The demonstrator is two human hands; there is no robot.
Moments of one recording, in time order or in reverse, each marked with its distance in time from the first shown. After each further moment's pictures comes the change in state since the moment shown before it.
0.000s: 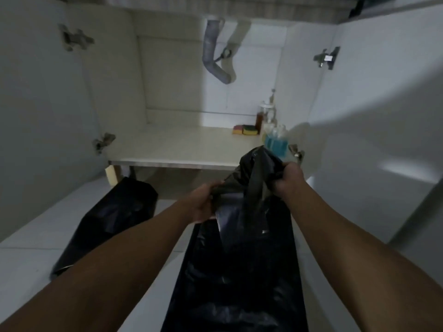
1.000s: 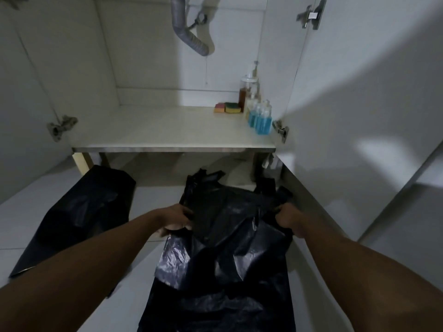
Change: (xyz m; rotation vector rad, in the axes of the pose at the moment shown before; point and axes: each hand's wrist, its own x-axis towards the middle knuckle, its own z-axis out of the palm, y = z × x) left_hand 0.059 -0.067 -0.058 1.044 0.101 -0.110; right_hand 0.066 0.050 -0.176 -1.649 0.022 -0.067
